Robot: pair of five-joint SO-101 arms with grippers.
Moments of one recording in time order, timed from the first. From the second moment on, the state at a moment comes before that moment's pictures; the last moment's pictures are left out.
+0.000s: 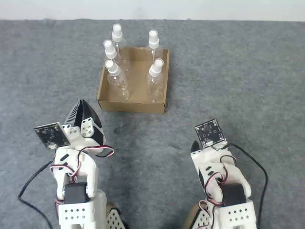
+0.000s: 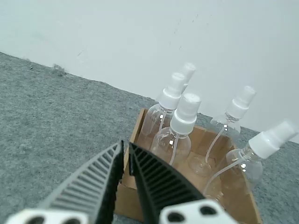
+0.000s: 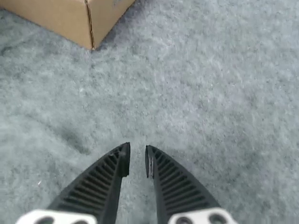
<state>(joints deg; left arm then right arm) -9.9 -103.5 97.2 30.5 20.4 -13.9 -103.1 95.2 60.7 12.4</state>
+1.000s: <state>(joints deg) -4.5 -103.5 97.2 36.0 20.4 -14.1 -103.1 95.2 70.4 5.9</state>
